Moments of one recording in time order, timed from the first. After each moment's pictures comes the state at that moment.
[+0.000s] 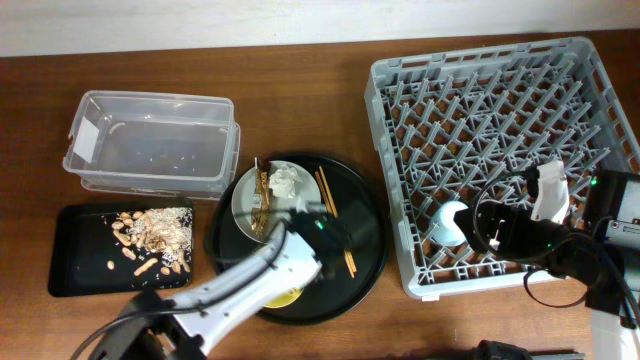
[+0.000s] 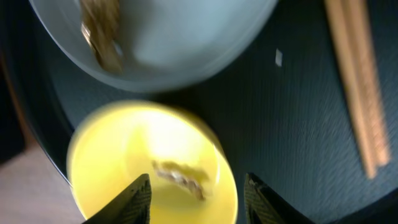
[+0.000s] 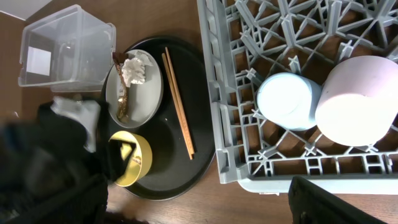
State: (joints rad) left arm -0.88 1.65 1.15 -1.06 -0.32 -0.80; right arm -0.27 0.97 1.24 -1.35 -0.57 0.07
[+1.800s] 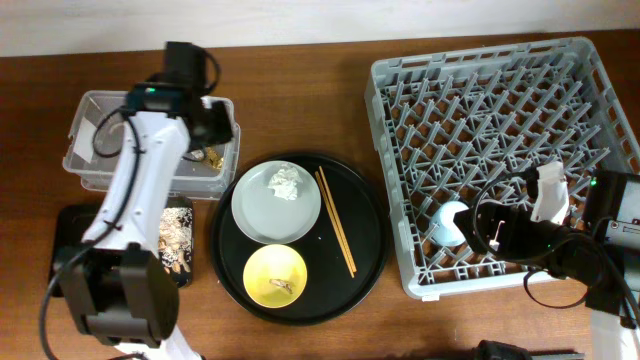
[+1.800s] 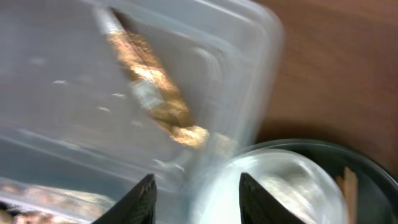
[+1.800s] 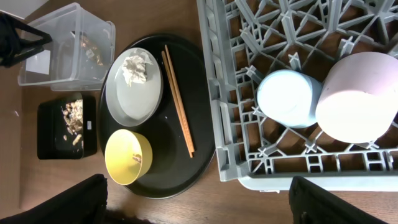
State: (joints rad) left arm -0.13 1.87 1.71 -1.03 -0.05 -0.30; right arm -0.27 0.97 1.24 -1.36 -0.57 0.07
